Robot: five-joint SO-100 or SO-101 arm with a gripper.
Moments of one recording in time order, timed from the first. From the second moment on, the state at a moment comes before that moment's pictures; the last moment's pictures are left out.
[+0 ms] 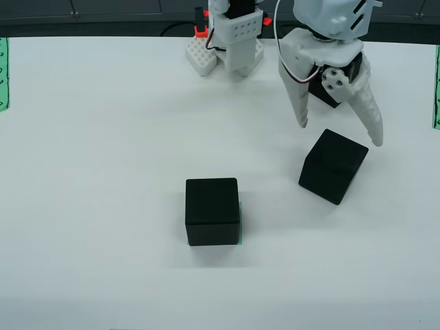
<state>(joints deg) -33.1 104.7 108.1 80.1 -26.0</state>
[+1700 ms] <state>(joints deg) -6.1 95.4 80.4 90.0 -20.1</state>
